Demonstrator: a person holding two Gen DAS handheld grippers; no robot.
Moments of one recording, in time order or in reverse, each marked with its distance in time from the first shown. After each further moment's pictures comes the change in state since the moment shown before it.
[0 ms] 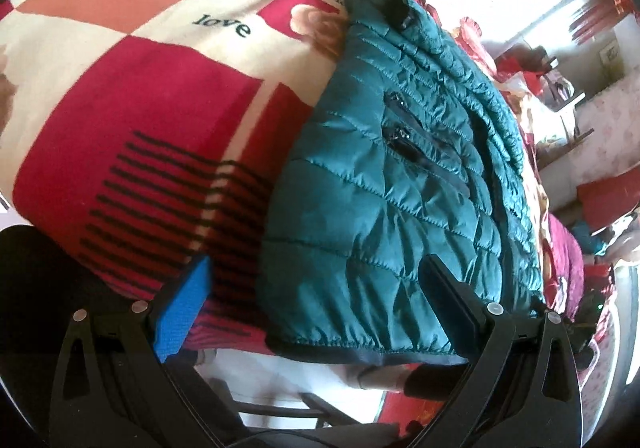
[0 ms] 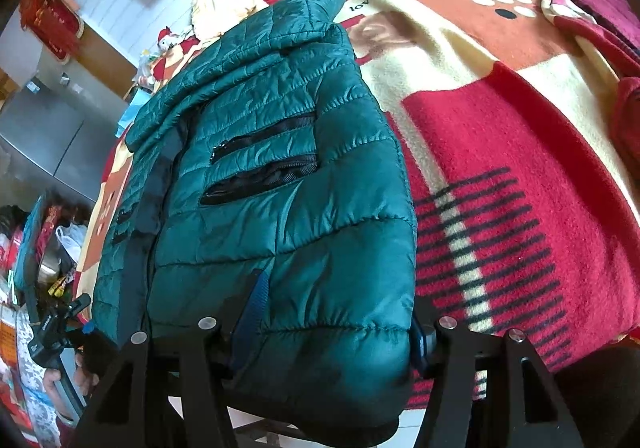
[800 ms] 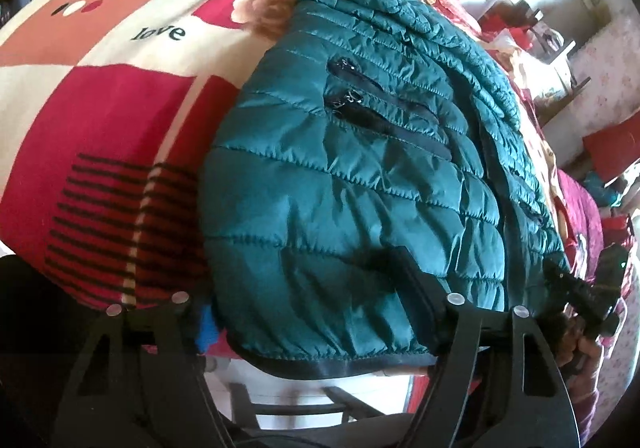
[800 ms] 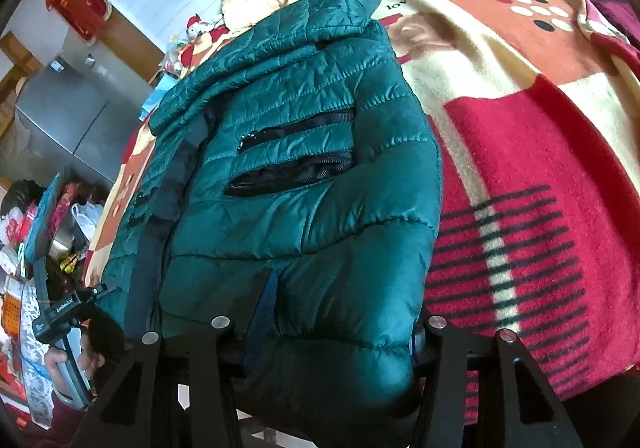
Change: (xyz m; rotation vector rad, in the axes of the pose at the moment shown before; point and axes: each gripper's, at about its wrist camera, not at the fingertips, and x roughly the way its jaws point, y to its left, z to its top) left arm 0.015 -0.037 -0.006 0.146 0.045 0.033; right arm 0.008 0.010 0.002 -0.084 0.000 0.074
